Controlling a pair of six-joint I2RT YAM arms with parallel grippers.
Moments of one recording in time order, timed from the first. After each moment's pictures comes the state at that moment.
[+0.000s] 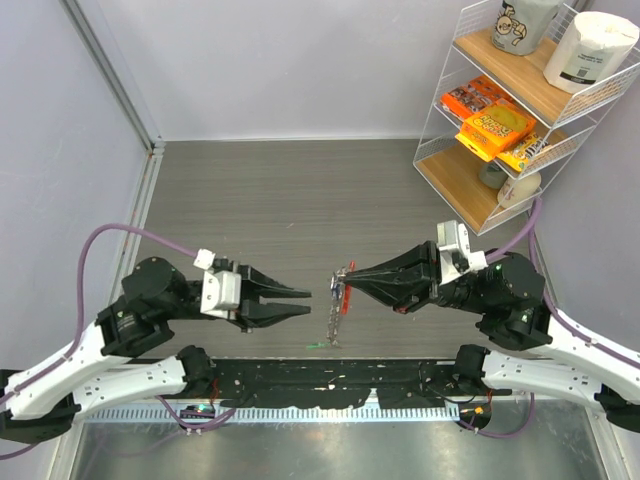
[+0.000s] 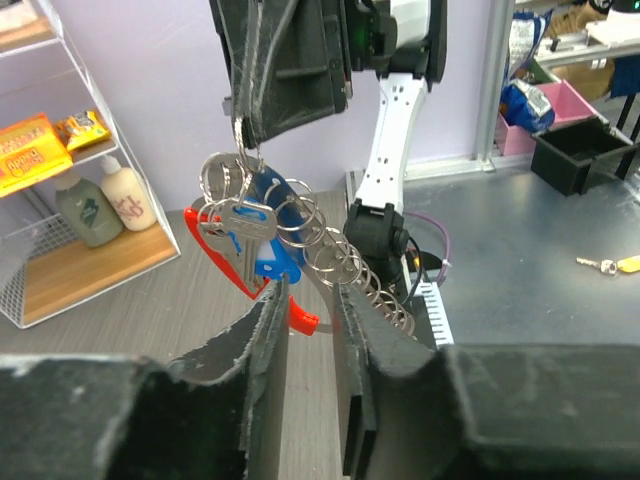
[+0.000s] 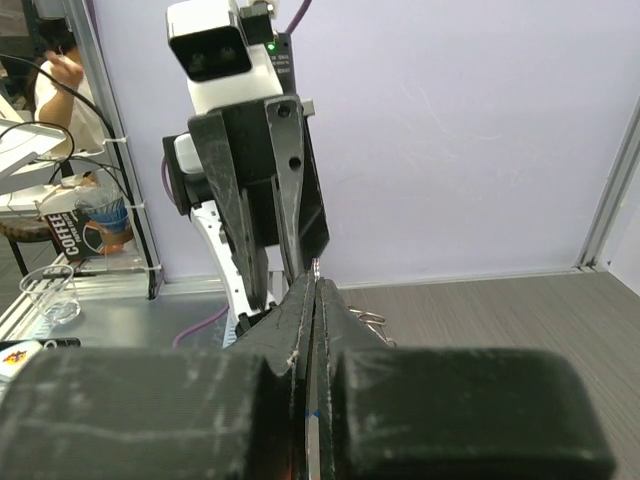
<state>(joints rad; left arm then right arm) -1.11 0.66 0.98 -0.19 0.48 0.10 1.13 0.70 0.91 0.18 -0.31 0.15</state>
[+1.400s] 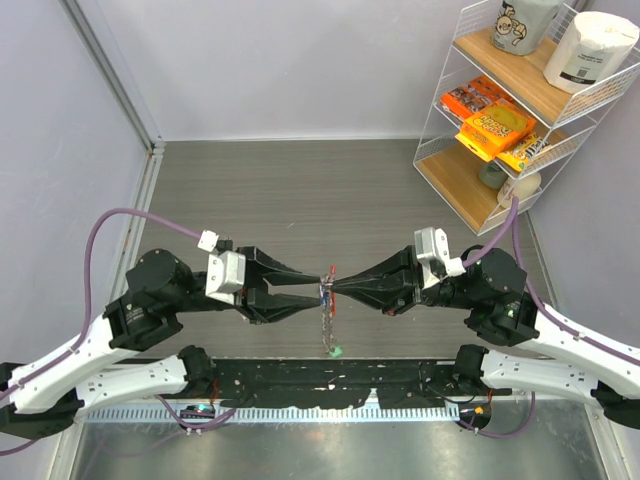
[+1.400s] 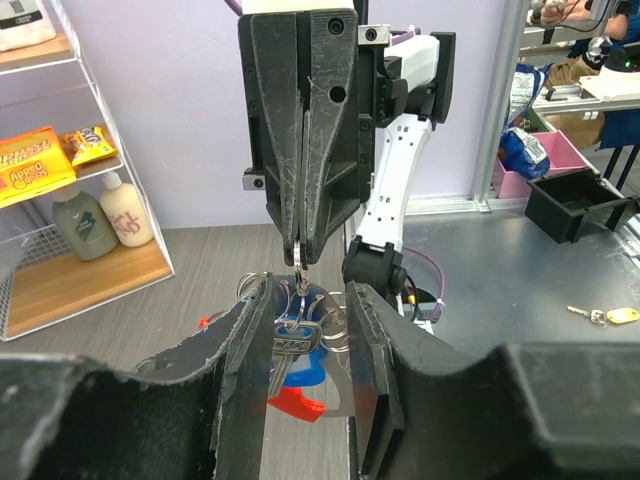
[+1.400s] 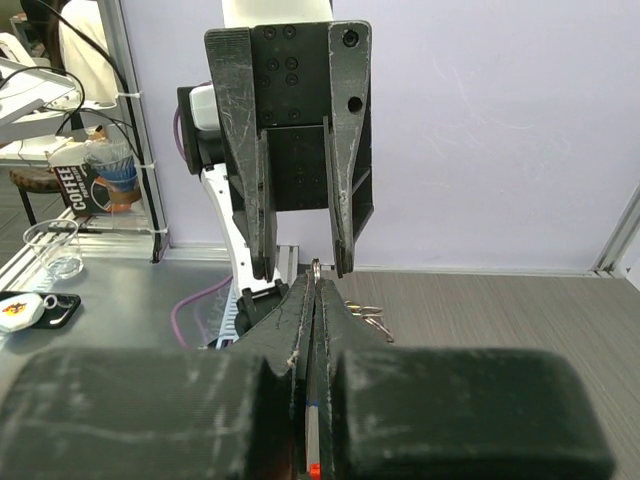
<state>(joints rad) -1.11 0.72 1.03 -0.11 0.44 0.01 1.13 0.75 0.91 0.17 -0.40 0.08</state>
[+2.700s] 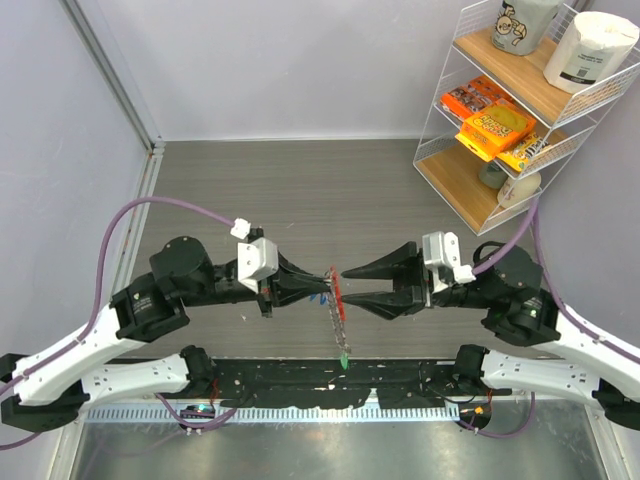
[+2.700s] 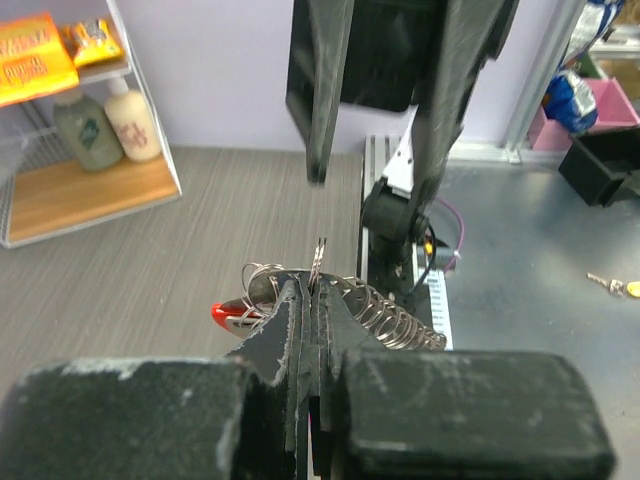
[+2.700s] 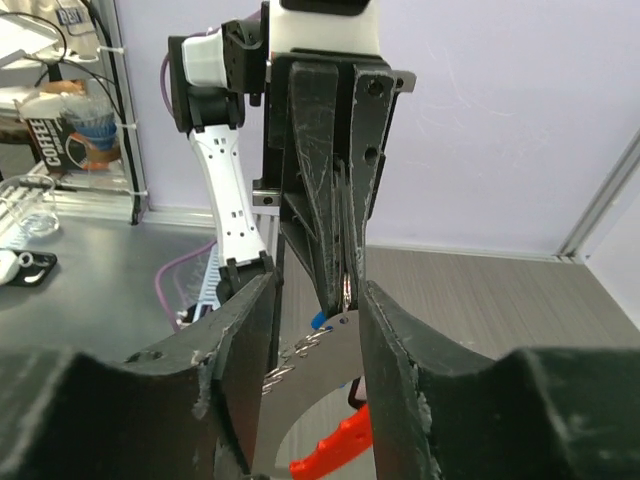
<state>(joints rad) -1.11 0.80 1.11 -0.27 0.36 0.01 1.13 0.74 1.00 0.01 -0.41 -0.03</state>
